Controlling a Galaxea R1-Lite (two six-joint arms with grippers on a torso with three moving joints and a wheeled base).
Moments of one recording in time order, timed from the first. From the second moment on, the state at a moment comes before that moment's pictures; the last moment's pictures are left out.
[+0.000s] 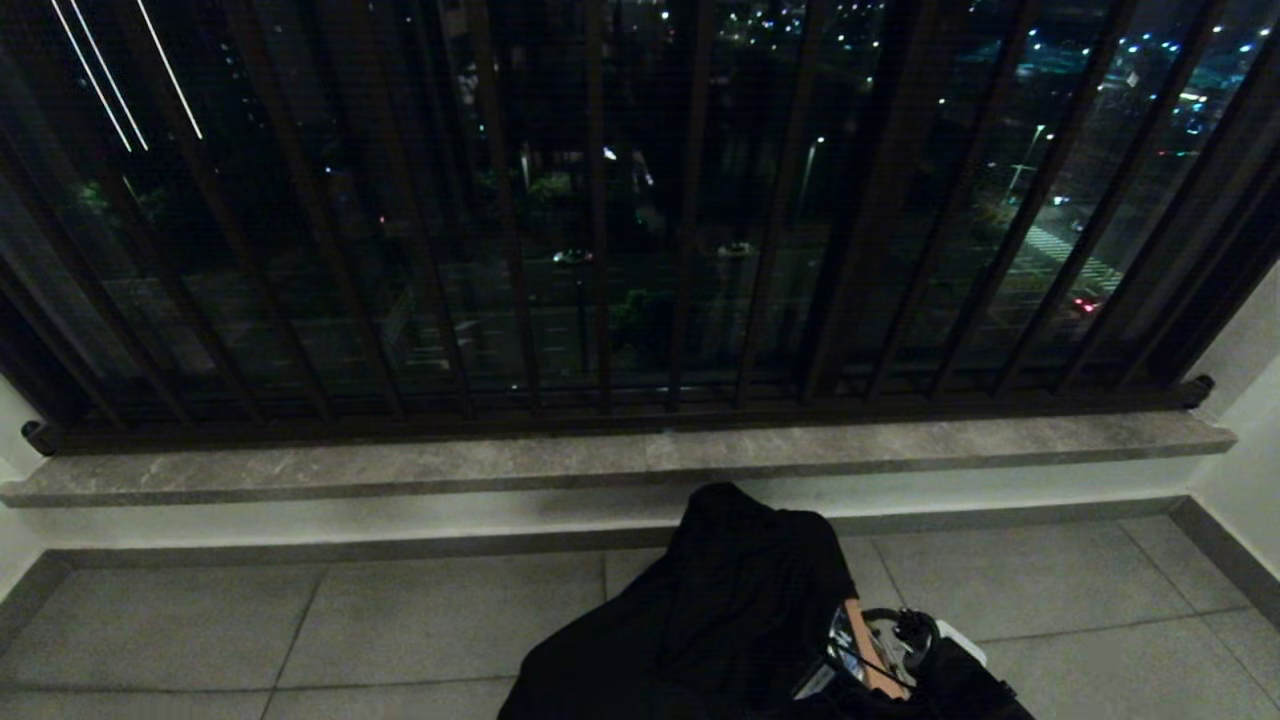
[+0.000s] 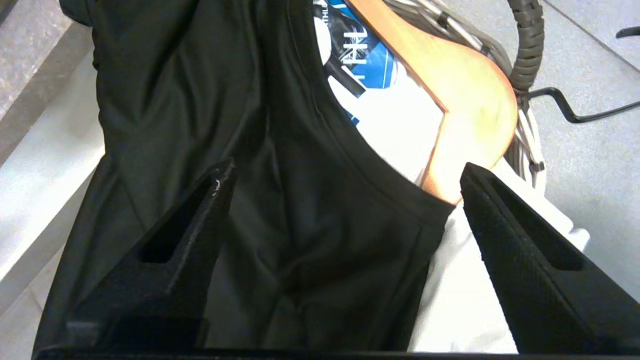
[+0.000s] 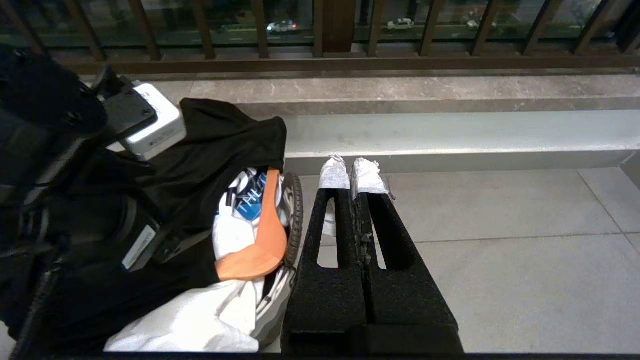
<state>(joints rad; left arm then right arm) -1.27 2.52 -1.72 -0.02 0.62 -0.15 -0.01 0.00 0.00 0.00 0.00 0.00</state>
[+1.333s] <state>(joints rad) -1.16 2.19 -1.23 -0.02 0.61 -0.29 -0.01 0.00 0.00 0.00 0.00 0.00</state>
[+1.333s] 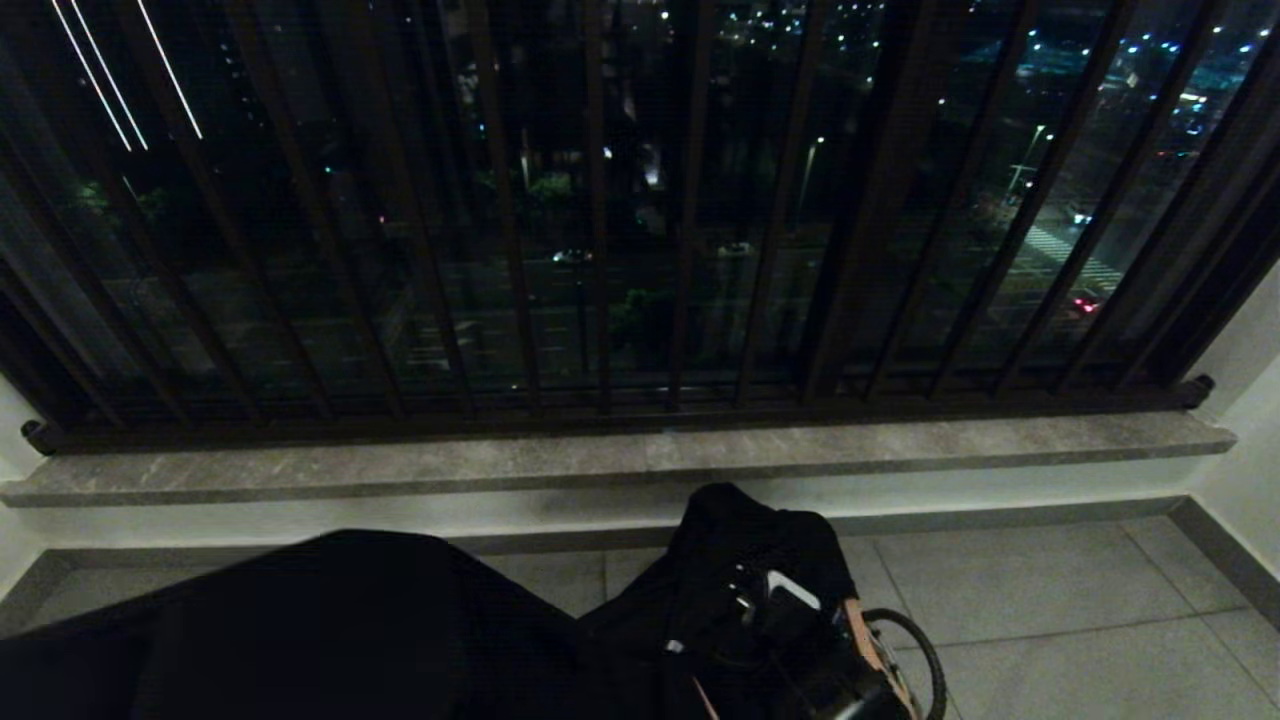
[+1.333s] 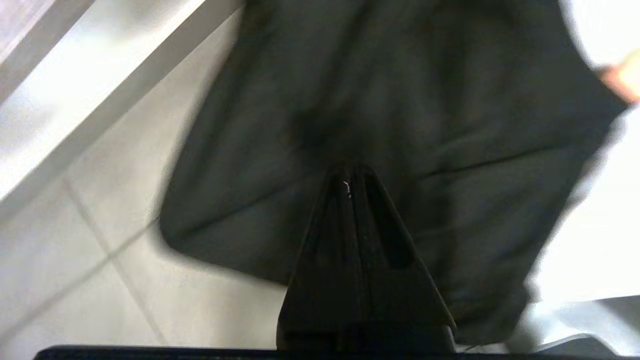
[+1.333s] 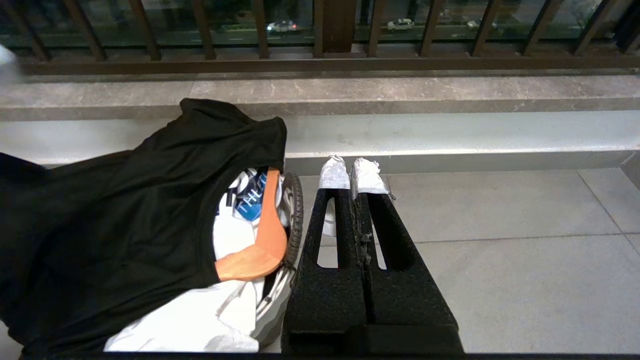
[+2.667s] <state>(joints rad) -0.48 1.19 -0.55 -0.02 0.61 -0.14 -0.01 0.00 0.00 0.00 0.00 0.00</state>
